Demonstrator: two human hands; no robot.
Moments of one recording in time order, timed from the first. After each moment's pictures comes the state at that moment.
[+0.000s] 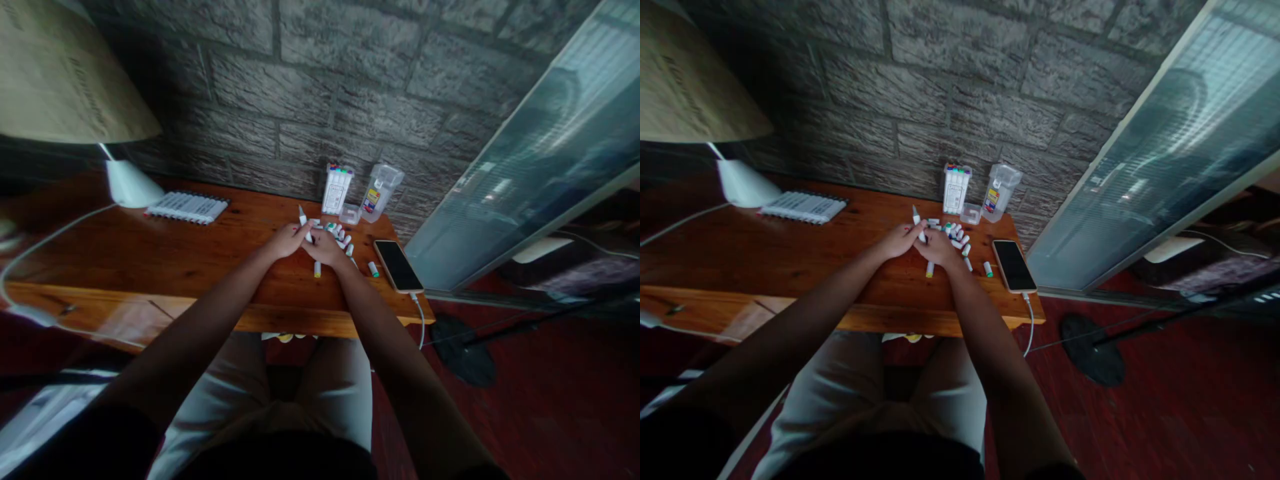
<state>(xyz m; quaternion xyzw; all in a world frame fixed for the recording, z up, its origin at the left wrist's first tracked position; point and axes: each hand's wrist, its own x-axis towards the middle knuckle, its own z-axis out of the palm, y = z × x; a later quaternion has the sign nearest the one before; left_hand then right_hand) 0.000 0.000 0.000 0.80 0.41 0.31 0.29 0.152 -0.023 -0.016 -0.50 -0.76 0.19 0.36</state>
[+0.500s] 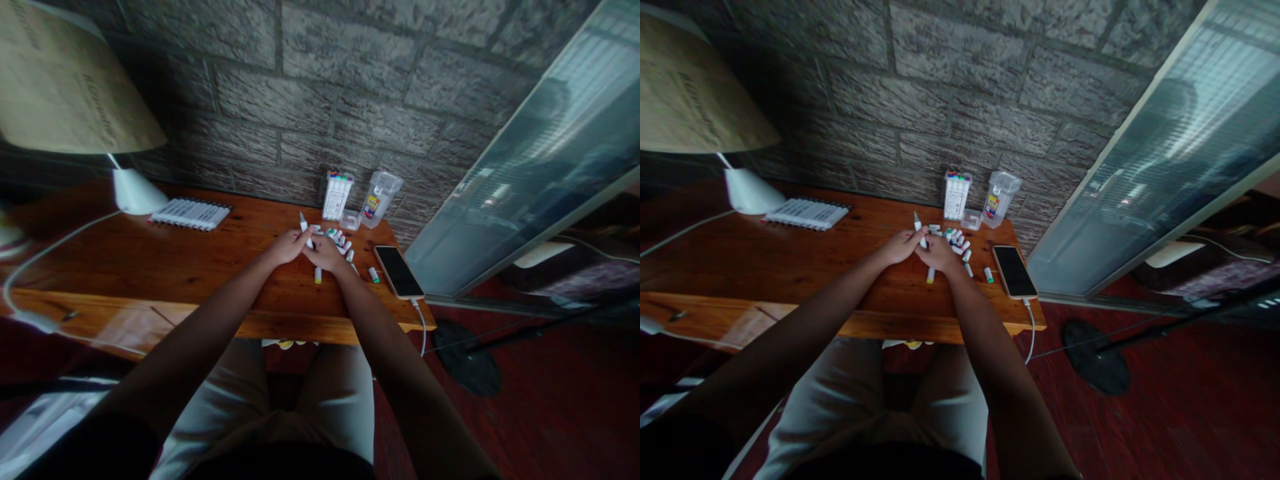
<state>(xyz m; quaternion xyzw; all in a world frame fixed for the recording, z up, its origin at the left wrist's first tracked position) 0.000 -0.002 0.003 0.80 0.41 0.31 0.29 0.152 -0.023 -0.018 -0.51 -0.75 0.20 0.37</state>
